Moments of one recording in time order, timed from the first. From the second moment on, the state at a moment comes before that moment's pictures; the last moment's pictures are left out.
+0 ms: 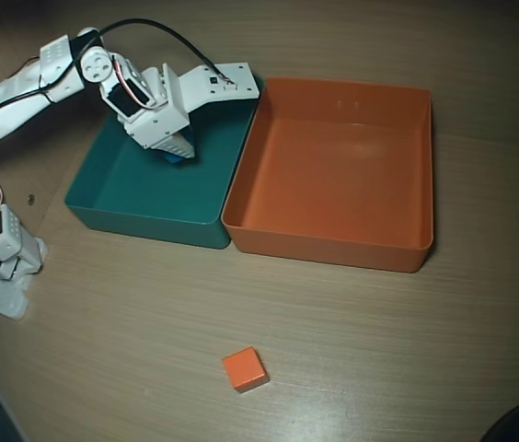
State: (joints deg) arm -39.1 78.0 76.0 69.3 -77.2
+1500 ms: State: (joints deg) arm -20.7 85.1 72.8 69.3 -76.9
